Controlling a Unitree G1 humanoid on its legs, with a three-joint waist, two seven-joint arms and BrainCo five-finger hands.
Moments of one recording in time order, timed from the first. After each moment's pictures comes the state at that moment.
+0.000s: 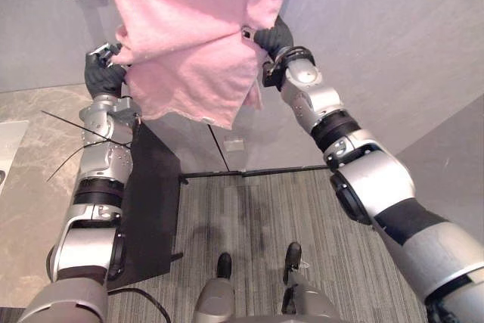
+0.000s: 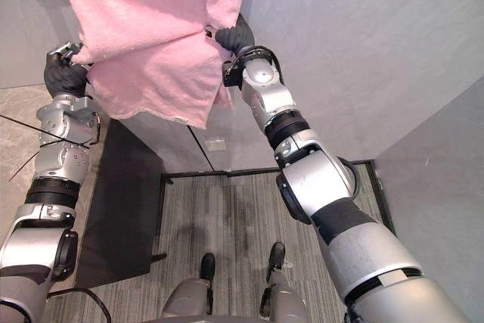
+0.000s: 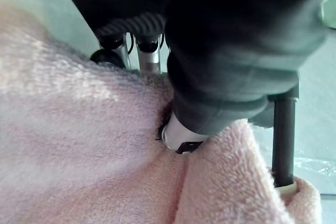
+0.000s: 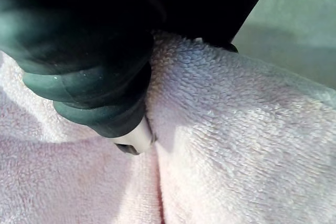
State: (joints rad) left arm -0.73 0.57 0.04 0.58 -0.70 -0.23 0.07; right arm -1.38 -0.09 0.24 1.09 0.47 -0.04 -0.08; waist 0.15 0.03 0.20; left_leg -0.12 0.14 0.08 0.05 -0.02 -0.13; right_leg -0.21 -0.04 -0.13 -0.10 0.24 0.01
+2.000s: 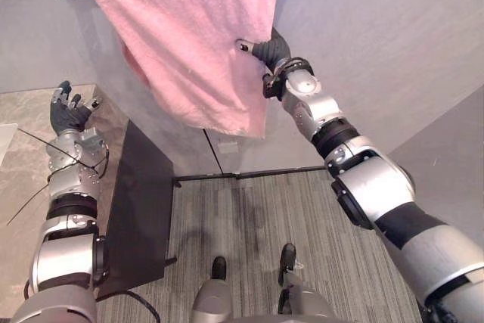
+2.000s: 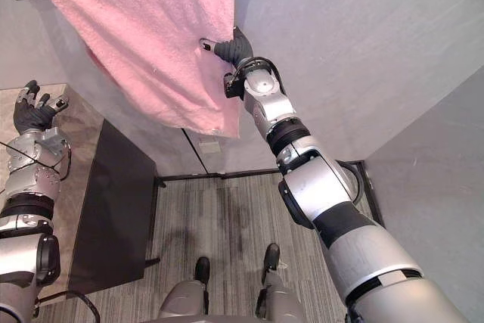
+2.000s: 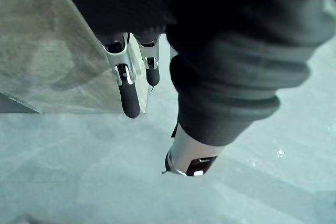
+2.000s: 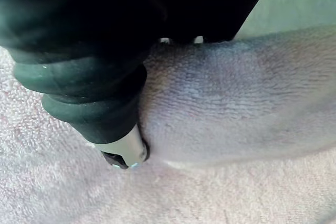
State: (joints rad) left arm -0.66 0.65 0.21 0.88 -0.60 -0.16 0.07; right arm -1.33 -0.09 0.31 1.08 0.53 -0.07 -0.02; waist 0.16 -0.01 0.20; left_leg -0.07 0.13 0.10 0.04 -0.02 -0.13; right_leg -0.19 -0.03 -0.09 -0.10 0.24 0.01
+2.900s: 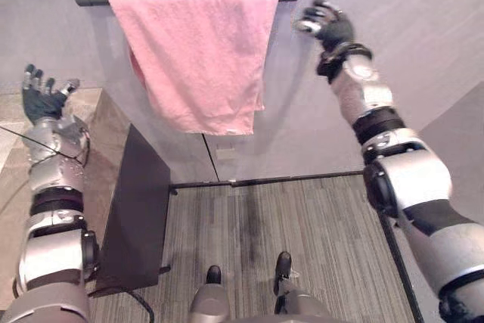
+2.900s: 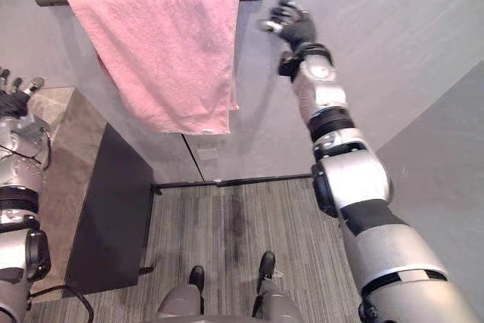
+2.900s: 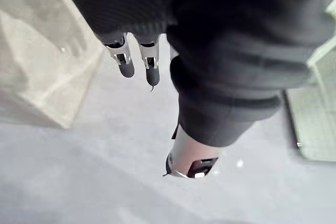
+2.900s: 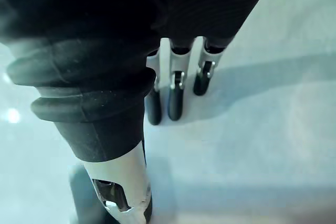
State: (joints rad) left arm -0.69 0.73 0.27 0.81 -0.63 -0.17 0.10; right arm -1.32 -0.32 -0.03 1.15 0.53 -0.04 -0.07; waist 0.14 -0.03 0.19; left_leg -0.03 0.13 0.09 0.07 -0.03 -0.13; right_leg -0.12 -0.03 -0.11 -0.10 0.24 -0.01
